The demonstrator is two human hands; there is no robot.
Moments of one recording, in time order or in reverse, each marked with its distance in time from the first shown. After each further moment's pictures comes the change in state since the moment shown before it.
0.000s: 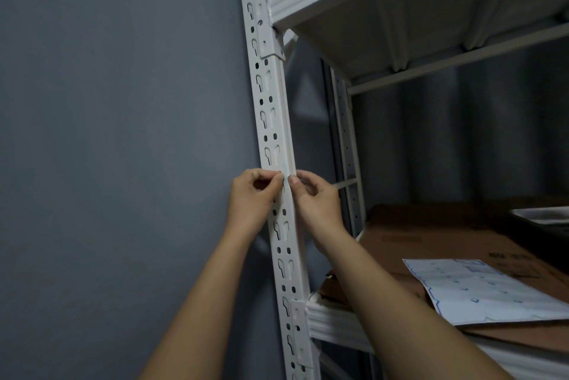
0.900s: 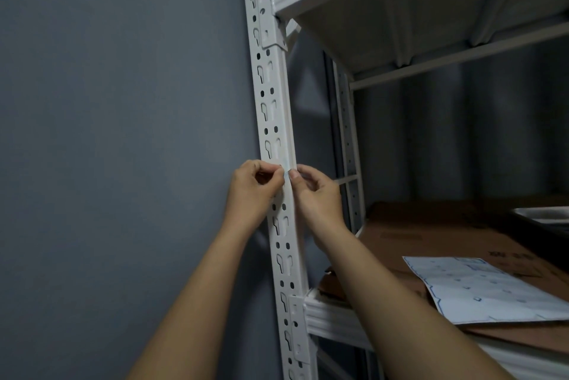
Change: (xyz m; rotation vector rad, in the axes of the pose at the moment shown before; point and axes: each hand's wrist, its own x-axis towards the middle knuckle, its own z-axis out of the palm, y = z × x) left_hand 0.003 -0.003 0.000 0.046 -0.020 0.097; right_hand 0.000 0.001 0.002 0.011 0.009 0.002
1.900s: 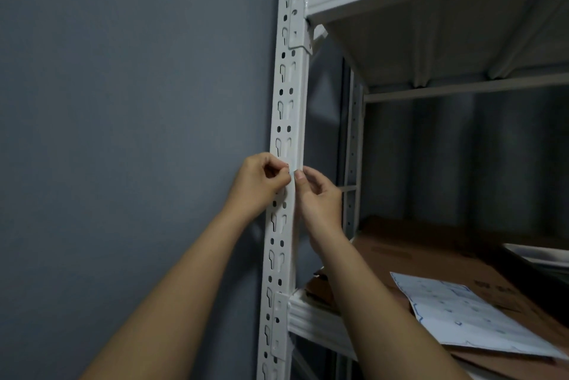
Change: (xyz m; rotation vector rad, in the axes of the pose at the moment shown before) left_hand 0.004 0.002 -0.003 0.059 -0.062 0.010; right_hand -0.006 -0.009 -0.004 -0.015 -0.027 0.024
